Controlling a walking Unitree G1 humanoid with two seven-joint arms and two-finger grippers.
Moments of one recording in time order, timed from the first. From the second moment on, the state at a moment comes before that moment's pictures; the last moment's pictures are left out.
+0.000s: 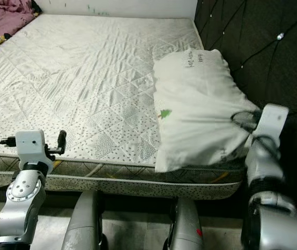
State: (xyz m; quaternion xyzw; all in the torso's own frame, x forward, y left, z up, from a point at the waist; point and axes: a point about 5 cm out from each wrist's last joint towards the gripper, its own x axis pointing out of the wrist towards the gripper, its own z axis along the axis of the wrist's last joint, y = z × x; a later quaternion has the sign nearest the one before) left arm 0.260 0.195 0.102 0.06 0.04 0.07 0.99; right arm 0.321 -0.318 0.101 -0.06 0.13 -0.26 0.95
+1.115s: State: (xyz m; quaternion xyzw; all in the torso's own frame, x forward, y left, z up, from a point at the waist) left arm 0.267 0.188 0.100 0.05 0.04 0.06 1.00; right arm 0.307 -0.232 0.046 -0.16 0.18 -0.03 0.97
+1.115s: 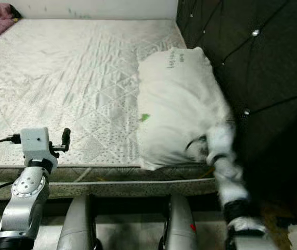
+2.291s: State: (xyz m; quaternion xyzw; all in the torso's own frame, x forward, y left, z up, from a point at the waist) left arm 0.266 0.190 0.097 0.05 0.03 0.08 1.00; right arm 0.356 -0.173 0.162 -0.08 -0.07 -0.11 0.99
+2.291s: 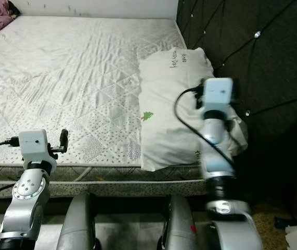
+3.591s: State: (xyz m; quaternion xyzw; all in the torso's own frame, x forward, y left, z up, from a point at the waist) left arm 0.285 0.162 0.113 0.03 -0.02 0.03 1.00; right arm 0.301 -0.124 0.103 0.04 -0.02 0.08 1.00
